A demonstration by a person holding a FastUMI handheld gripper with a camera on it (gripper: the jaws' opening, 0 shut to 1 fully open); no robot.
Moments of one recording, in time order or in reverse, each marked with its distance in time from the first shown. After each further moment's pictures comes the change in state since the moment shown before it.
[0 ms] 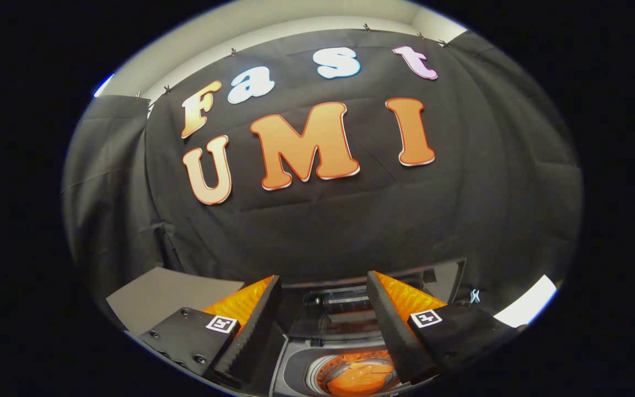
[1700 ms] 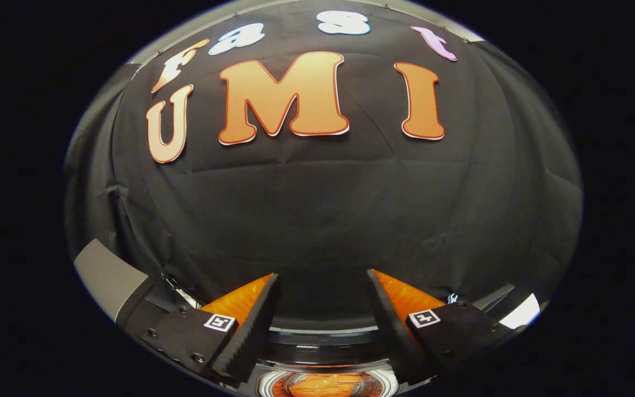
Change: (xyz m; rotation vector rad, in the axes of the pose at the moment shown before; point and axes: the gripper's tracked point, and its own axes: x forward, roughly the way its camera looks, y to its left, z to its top) arm 0.145 -0.063 -0.071 -0.099 0.156 -0.120
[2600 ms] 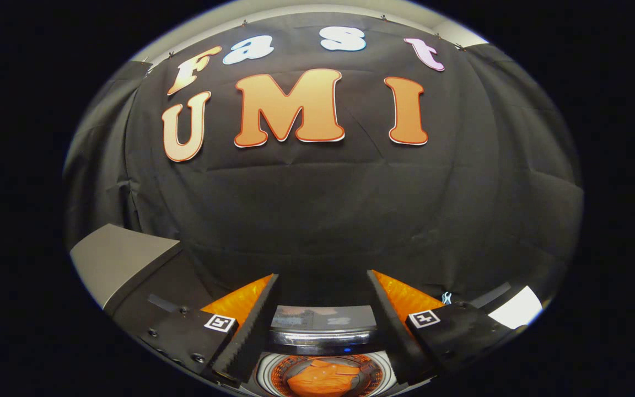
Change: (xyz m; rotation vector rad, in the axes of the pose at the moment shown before) arm -0.078 0.006 -0.047 -0.010 -0.054 -0.011
